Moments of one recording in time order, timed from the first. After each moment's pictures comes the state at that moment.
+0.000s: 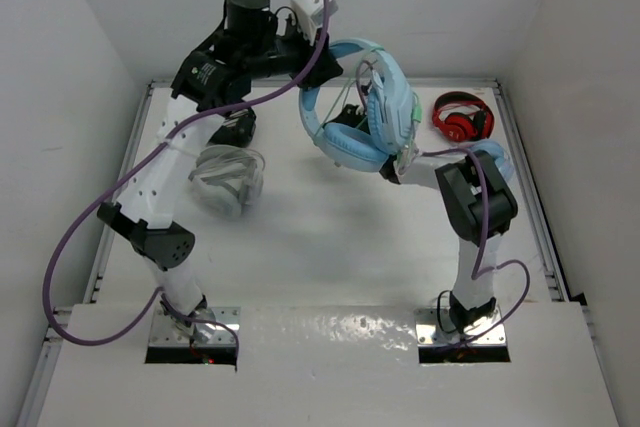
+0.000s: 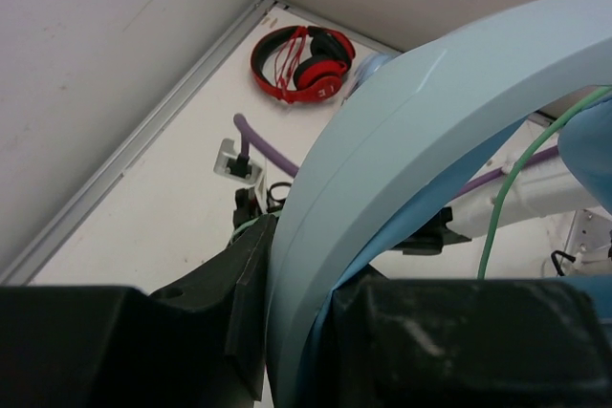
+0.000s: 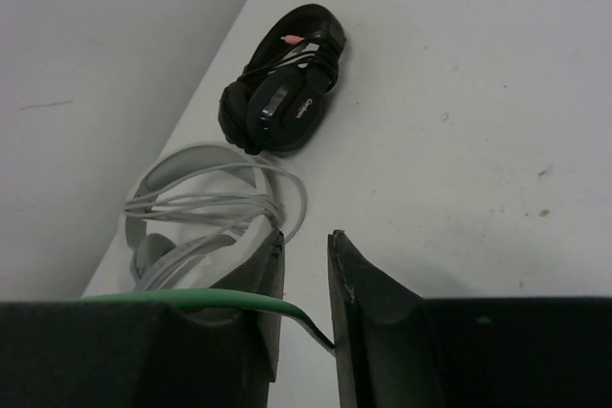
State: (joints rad) left arm -0.55 1.76 2.30 -0.81 0.46 0.10; right arm 0.41 1.97 1.09 0.72 -0.35 0.61
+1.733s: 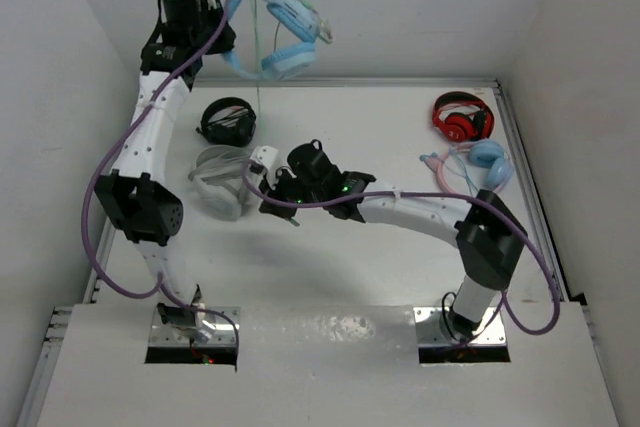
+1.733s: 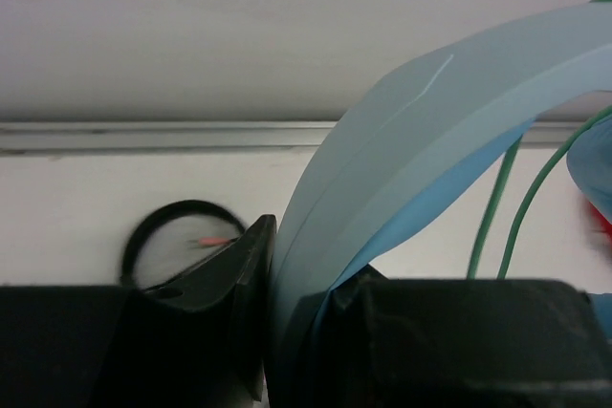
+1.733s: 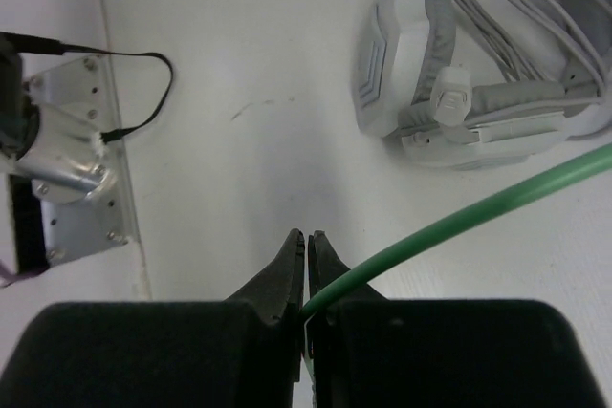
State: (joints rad) left arm -0.10 1.87 2.14 -0.56 0.08 -0.25; right arm 0.97 1.74 1.22 0.02 -0.31 -0.03
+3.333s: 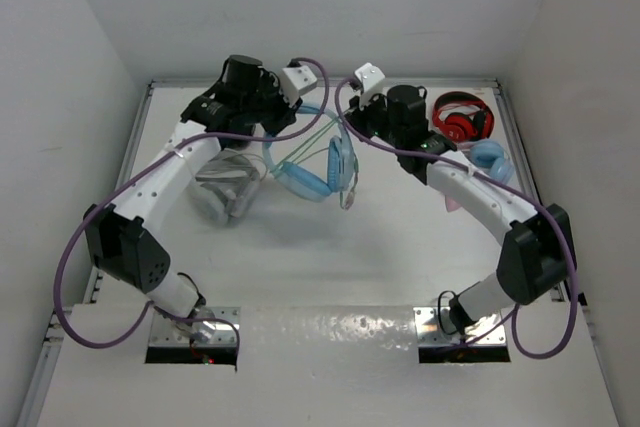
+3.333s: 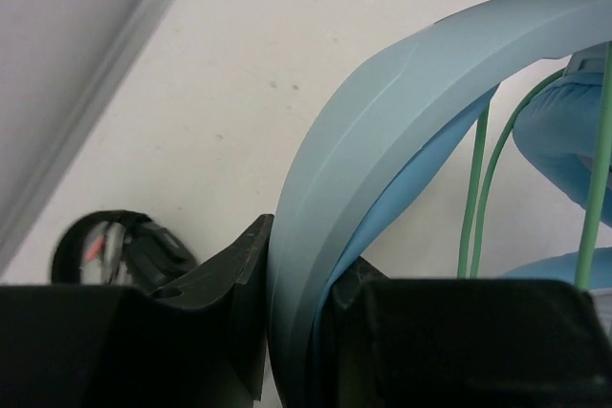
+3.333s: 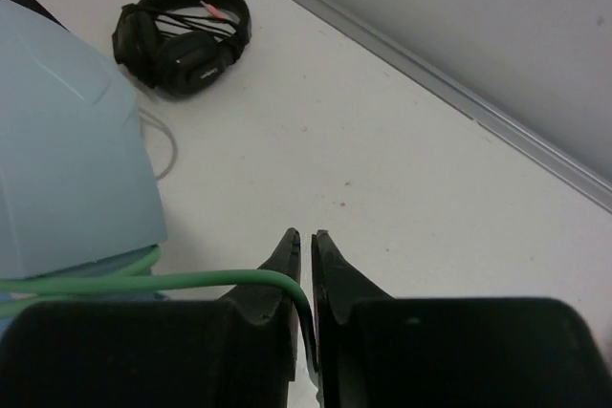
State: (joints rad) left arm -0.41 1.56 1.57 -0.59 0.31 0.49; right arm 0.48 1.53 1.19 0.04 -0.12 -0.16
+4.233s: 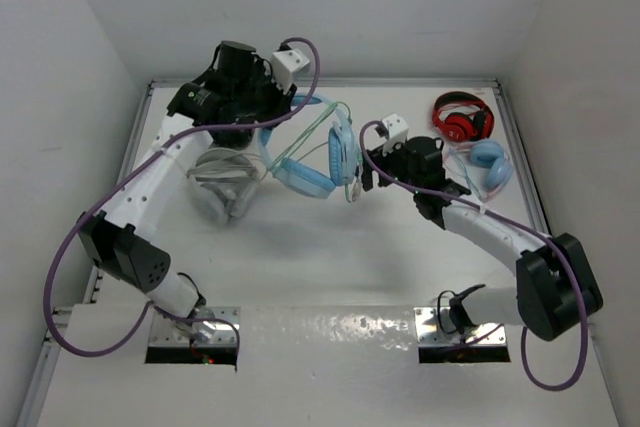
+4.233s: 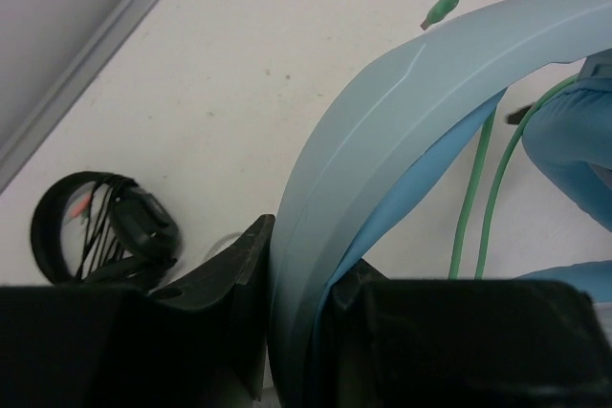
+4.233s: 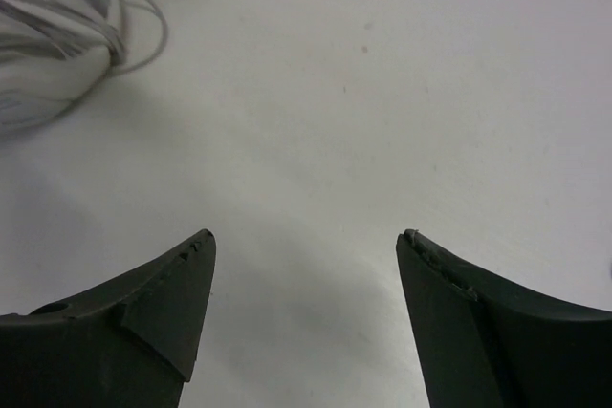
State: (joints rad) left arm -0.41 1.56 1.74 -0.81 0.32 0.34; right arm 0.44 1.33 0.70 0.25 -0.16 0.02
